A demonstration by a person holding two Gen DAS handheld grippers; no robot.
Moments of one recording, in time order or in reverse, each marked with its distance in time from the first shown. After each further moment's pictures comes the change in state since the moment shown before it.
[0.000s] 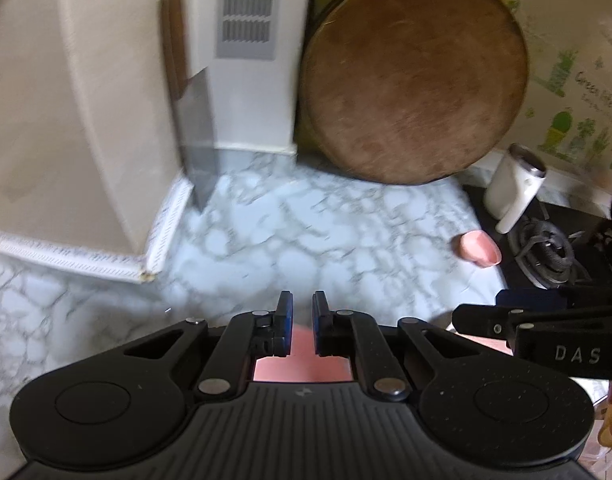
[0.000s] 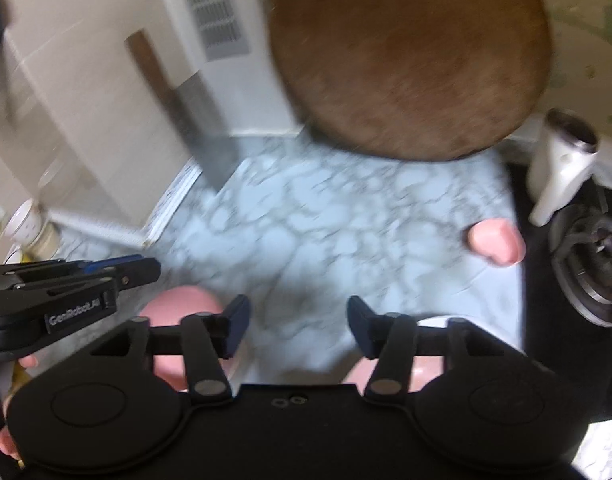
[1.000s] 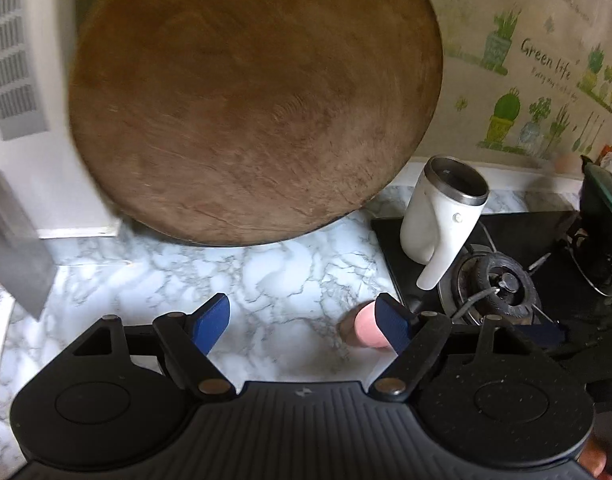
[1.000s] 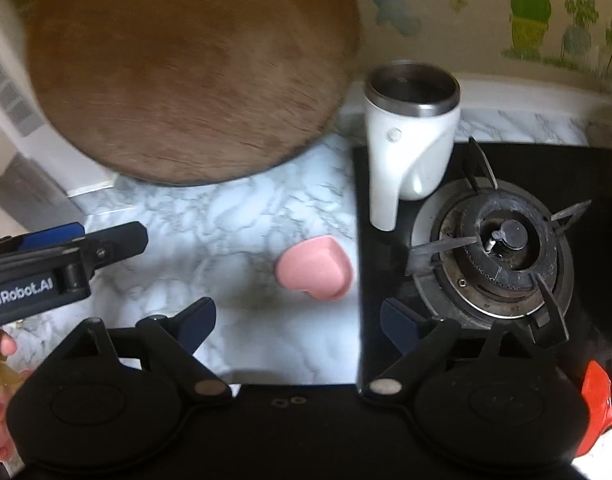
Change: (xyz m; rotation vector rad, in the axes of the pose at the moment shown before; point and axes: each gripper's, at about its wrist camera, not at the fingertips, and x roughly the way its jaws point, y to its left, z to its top) left arm 0.127 -0.168 0.081 0.141 -0.008 -0.120; right arm 0.044 -0.193 0.036 0.226 0.046 -0.135
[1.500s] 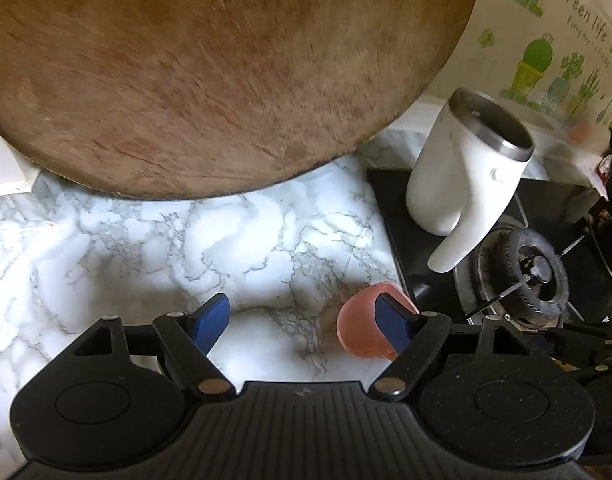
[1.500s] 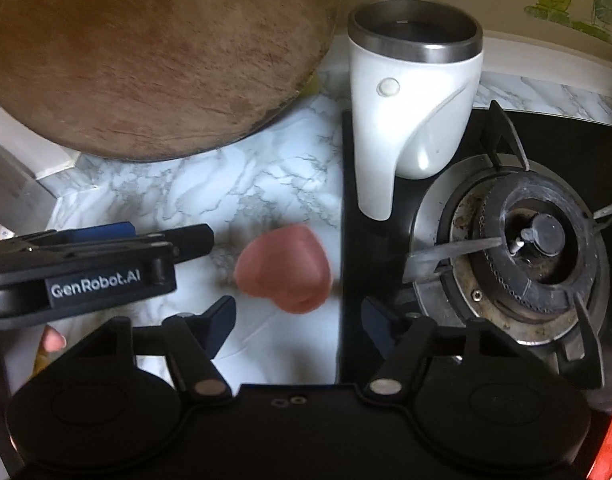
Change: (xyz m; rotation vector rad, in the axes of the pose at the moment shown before) left arm 0.107 -0.018 -0.005 -0.037 0.157 -0.026; right arm 0.067 -0.026 0.014 -0.008 0.100 0.017
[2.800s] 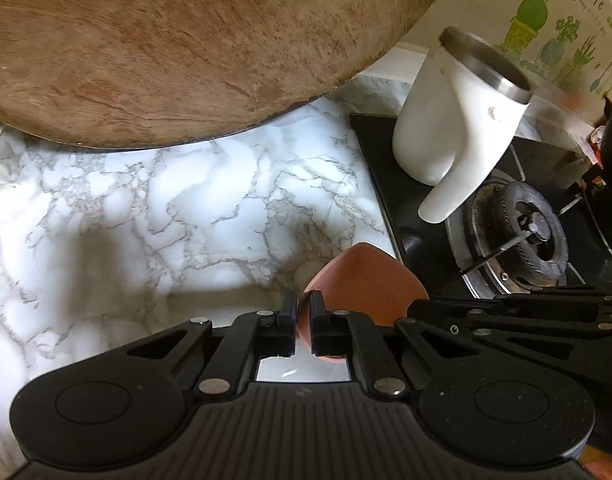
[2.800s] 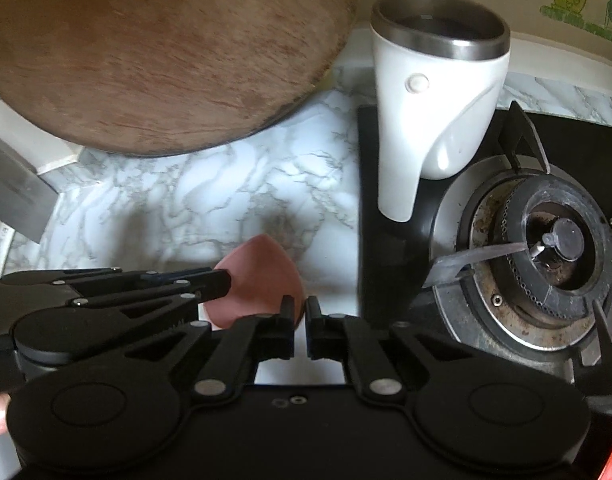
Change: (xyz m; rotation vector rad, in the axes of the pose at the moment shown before) left arm 0.018 -0.004 -0.011 0.015 0.103 -0.054; right arm 0.003 0.012 -0.002 -0.028 -0.012 0.020
